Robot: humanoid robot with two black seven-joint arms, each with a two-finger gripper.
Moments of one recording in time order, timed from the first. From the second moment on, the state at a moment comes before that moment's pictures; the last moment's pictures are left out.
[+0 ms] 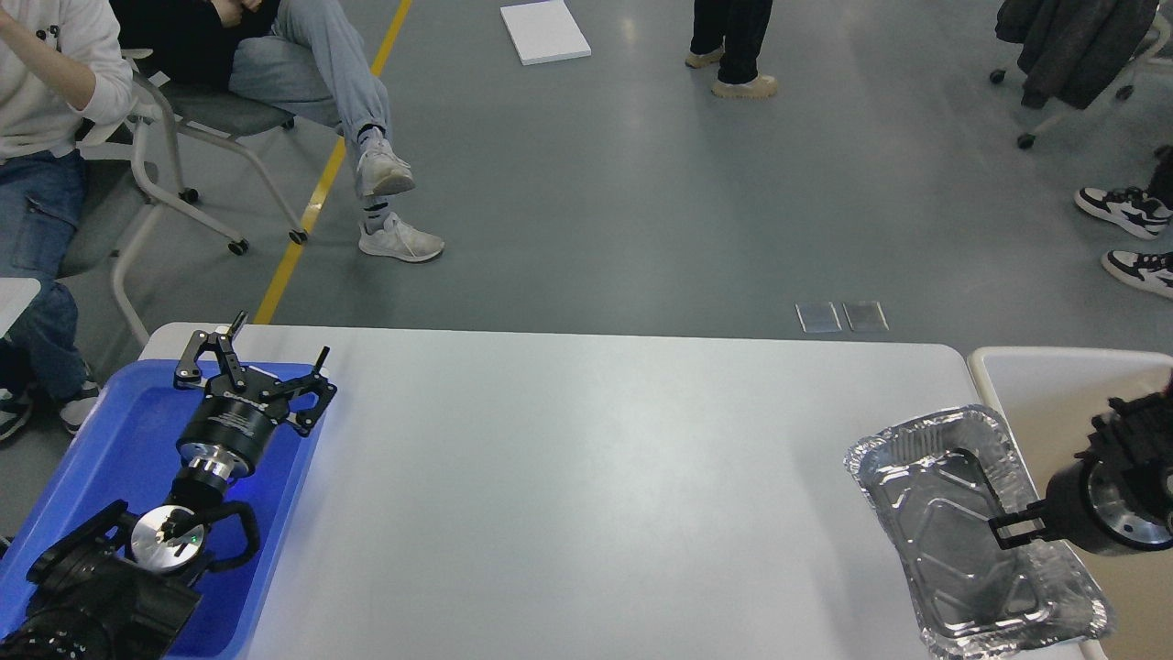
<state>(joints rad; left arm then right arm) -0.51 0.28 -1.02 -0.35 -0.22 -0.79 -0.19 1.79 -0.76 -1.19 1.63 -0.92 0.07 -0.13</state>
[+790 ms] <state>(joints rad) -0.51 0.28 -1.02 -0.35 -0.22 -0.79 -0.18 2.56 -0.67 -1.28 1.72 -0.72 0.65 -0.12</state>
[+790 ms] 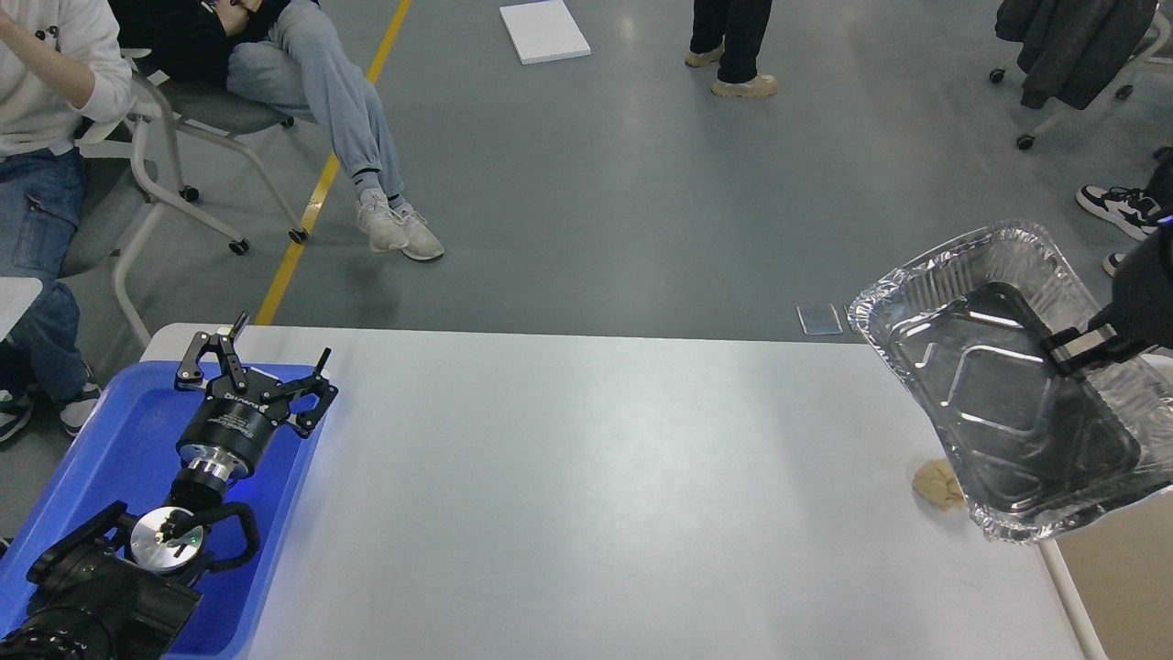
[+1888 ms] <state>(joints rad) -0.51 0.28 -1.02 -0.35 -0.22 -0.79 -0.19 2.48 -0.90 -1.30 1.58 -0.65 0.64 -0.13</state>
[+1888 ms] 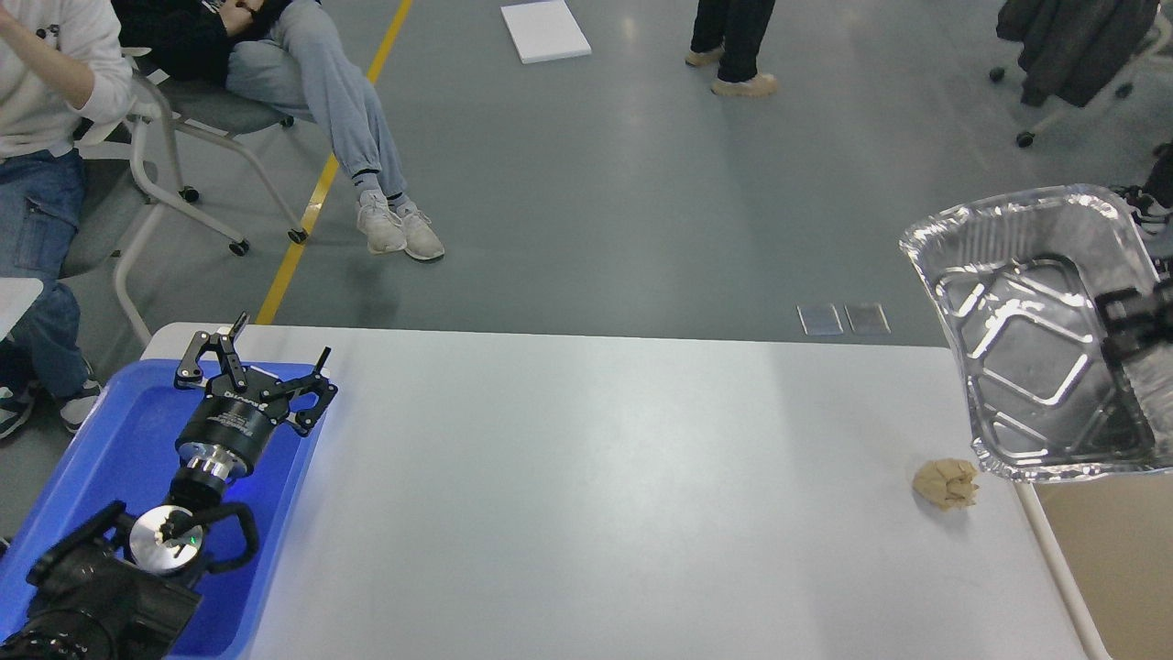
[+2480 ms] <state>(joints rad) -0.51 0.28 -1.02 -0.35 -0.22 -0.79 -0.19 1.98 -1.20 -1.09 1.37 -0.67 0.28 -0.13</state>
